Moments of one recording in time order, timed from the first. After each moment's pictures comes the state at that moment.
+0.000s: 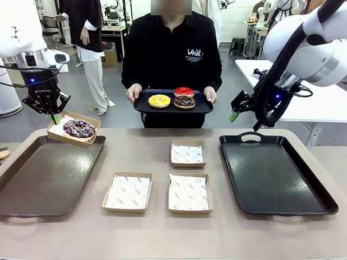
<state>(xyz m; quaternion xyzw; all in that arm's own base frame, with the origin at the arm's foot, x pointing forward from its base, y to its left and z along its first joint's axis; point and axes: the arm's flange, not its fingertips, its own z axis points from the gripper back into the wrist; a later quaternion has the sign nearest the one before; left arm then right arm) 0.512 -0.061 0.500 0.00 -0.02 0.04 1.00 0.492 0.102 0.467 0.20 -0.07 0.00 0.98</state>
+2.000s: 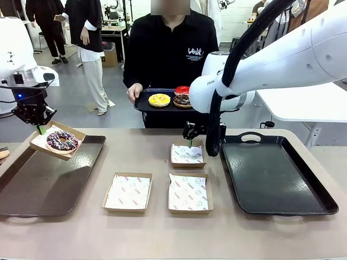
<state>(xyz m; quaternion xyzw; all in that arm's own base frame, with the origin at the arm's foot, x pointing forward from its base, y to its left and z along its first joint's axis) 0.534 0.000 0.446 0.04 -0.02 -0.01 1.00 0.555 0.272 0.356 0.04 -0.03 0.05 1.00</state>
